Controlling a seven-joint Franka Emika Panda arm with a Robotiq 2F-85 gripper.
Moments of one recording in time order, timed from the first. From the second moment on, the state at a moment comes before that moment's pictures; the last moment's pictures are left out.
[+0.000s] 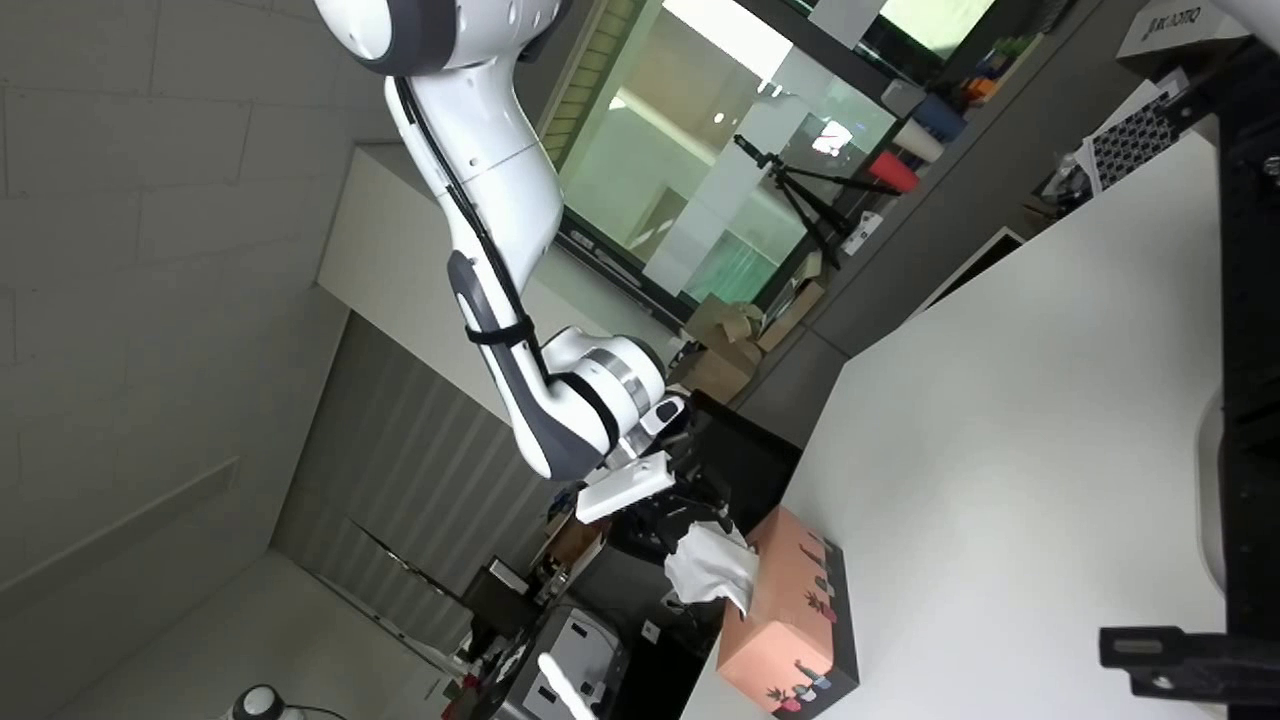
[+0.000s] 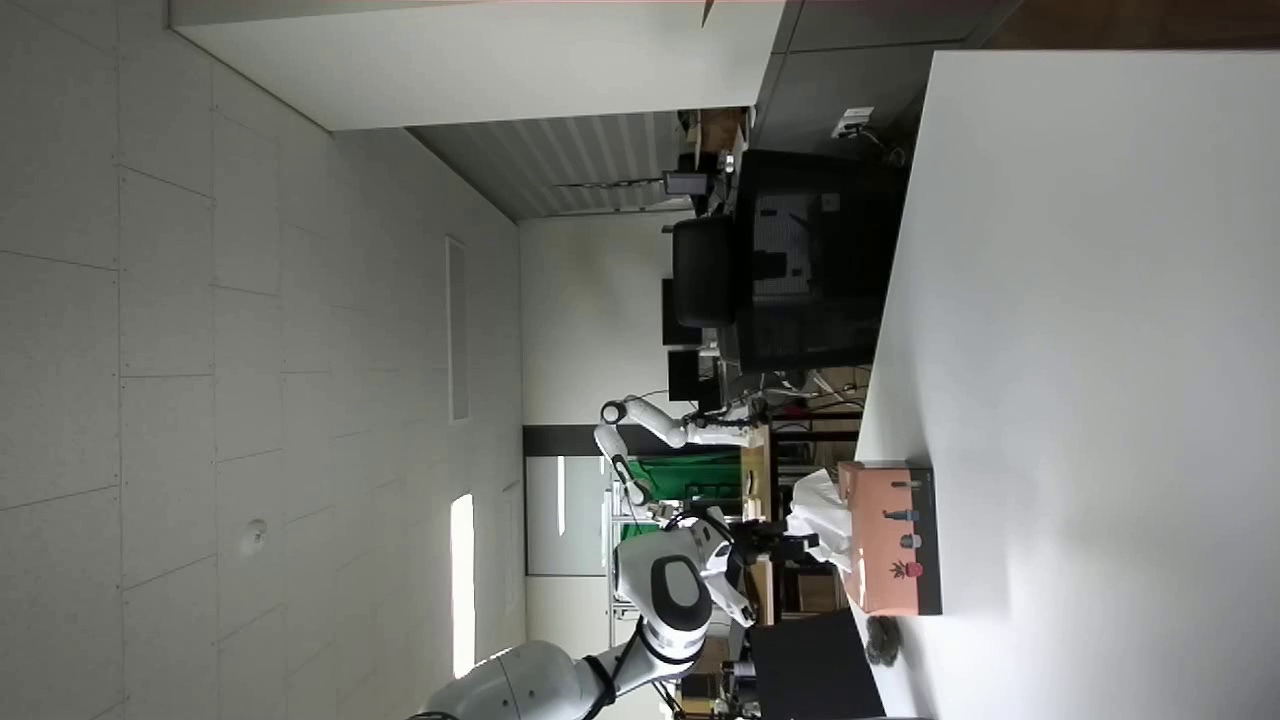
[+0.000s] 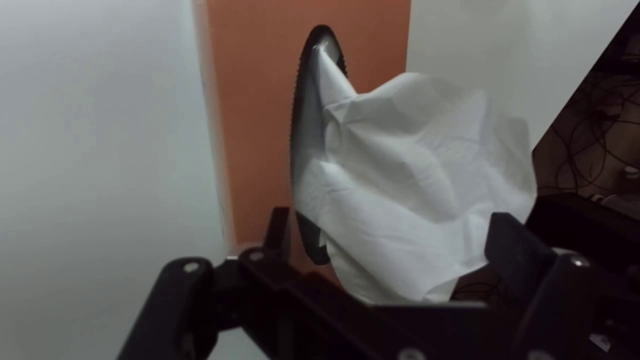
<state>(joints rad) 0.21 0.66 0.03 -1.87 0.30 2.91 0.90</state>
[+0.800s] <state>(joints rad) 0.19 0.75 0.01 -1.76 0.30 2.86 0.84</state>
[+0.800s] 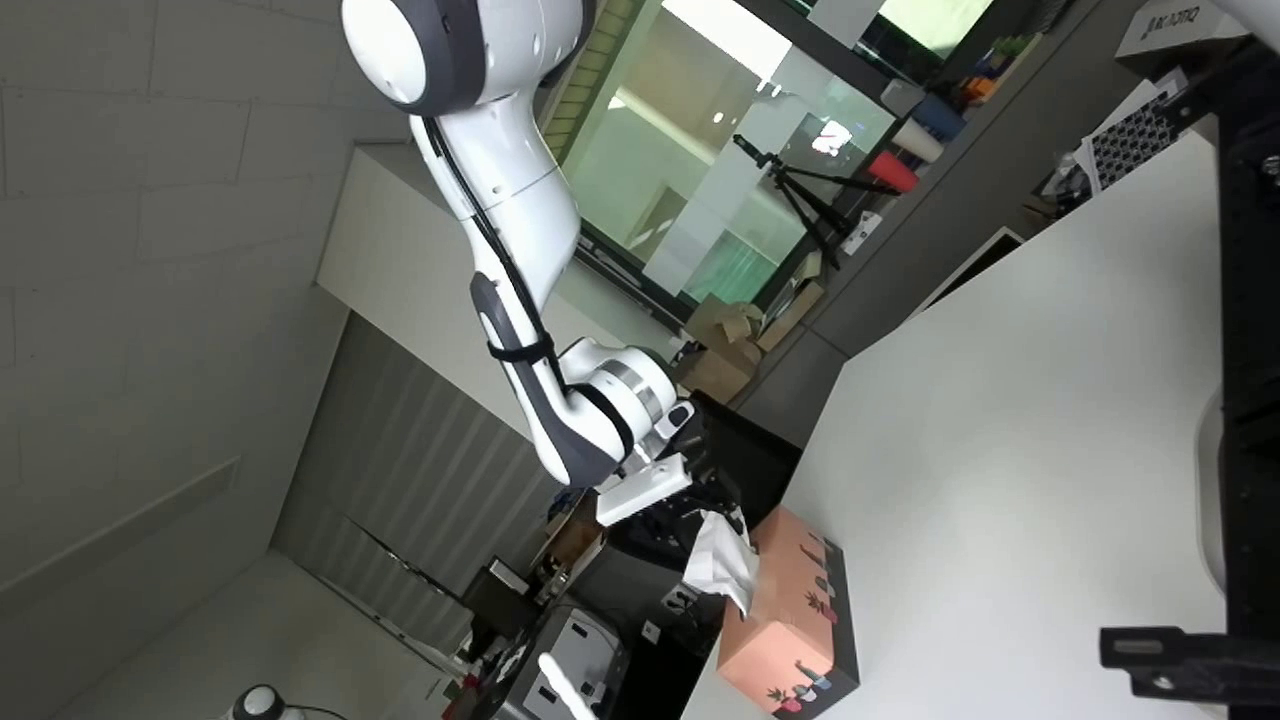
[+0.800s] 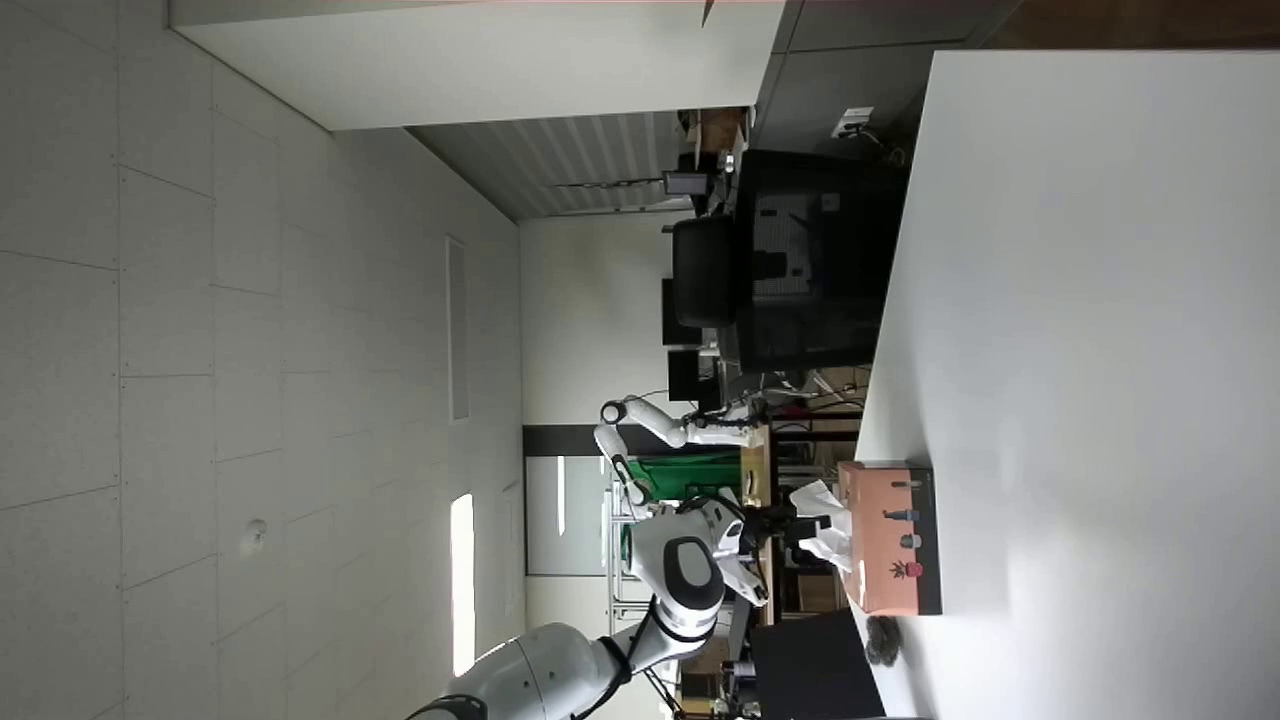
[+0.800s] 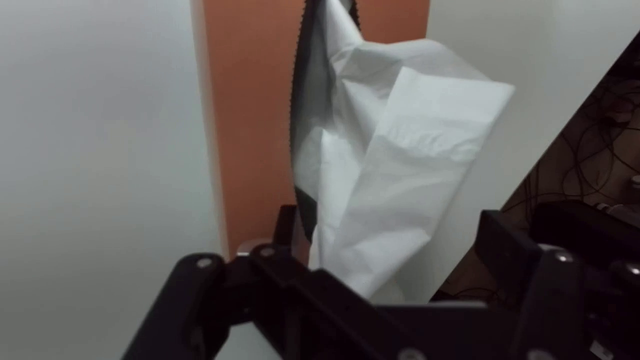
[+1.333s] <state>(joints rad) 0.19 0.81 0.00 -1.66 0.30 2.66 0.84</state>
